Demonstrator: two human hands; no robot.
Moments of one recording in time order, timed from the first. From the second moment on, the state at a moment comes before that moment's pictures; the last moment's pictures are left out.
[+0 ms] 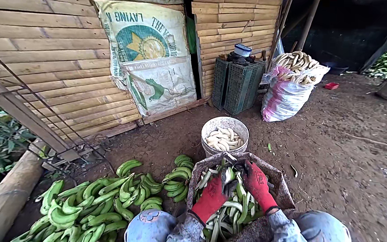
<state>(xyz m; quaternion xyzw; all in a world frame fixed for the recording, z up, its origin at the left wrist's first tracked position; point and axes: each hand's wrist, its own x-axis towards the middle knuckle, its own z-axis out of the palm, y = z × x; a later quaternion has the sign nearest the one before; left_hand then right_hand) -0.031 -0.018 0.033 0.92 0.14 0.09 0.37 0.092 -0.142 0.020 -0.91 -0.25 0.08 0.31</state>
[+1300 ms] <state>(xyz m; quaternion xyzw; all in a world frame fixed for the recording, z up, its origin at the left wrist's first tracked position) -0.007 0.007 0.046 0.72 0.17 0.37 0.56 0.088 -0.149 0.009 -0.80 -0.30 -0.17 0.50</state>
